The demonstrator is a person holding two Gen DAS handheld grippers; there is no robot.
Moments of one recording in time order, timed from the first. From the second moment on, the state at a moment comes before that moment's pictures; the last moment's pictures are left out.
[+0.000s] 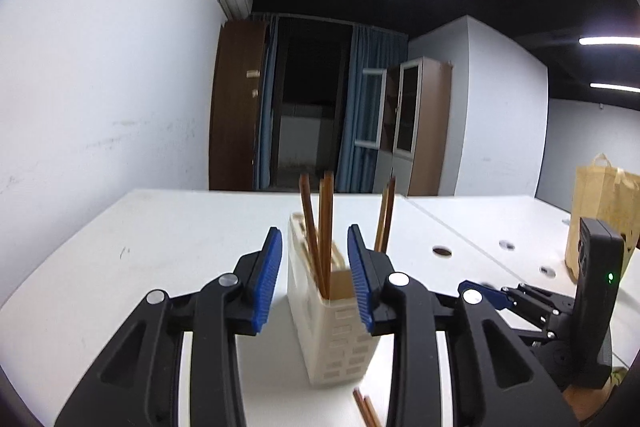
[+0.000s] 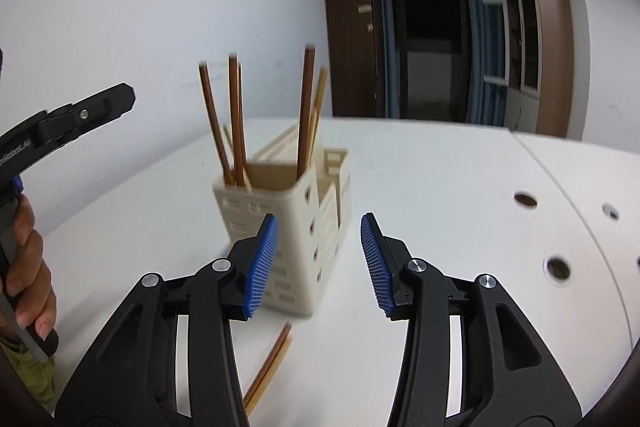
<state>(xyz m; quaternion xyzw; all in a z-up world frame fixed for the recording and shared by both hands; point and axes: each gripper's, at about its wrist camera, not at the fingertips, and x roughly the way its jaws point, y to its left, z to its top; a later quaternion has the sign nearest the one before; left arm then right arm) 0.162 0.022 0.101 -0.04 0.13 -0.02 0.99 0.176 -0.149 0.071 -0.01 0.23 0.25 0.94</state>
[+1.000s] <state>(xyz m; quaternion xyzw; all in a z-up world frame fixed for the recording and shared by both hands) 0.159 0.036 0.036 -0.05 0.23 0.01 0.97 0.191 -0.106 -0.047 -0.08 0.42 0.23 0.87</state>
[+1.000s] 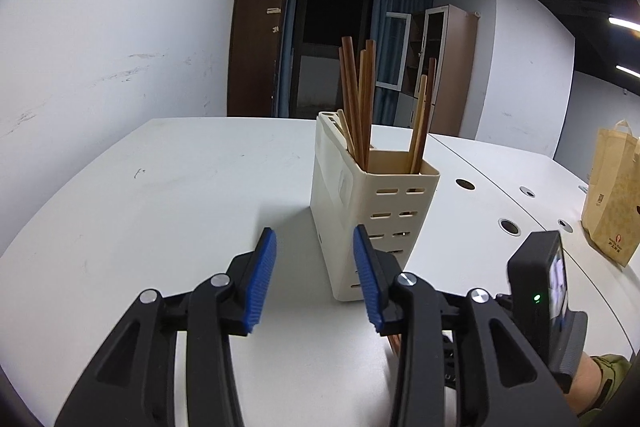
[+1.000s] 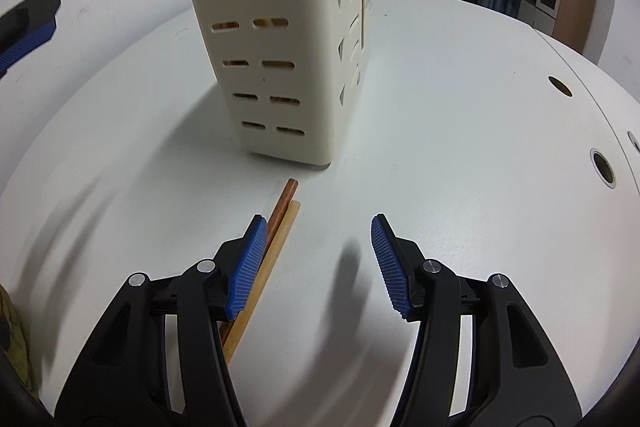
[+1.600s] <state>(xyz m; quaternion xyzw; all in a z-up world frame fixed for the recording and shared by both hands) 0.163 0.025 0.030 -0.04 0.25 0.00 0.97 0.187 -0.099 -0.059 -0.10 0.45 0.22 0.86</state>
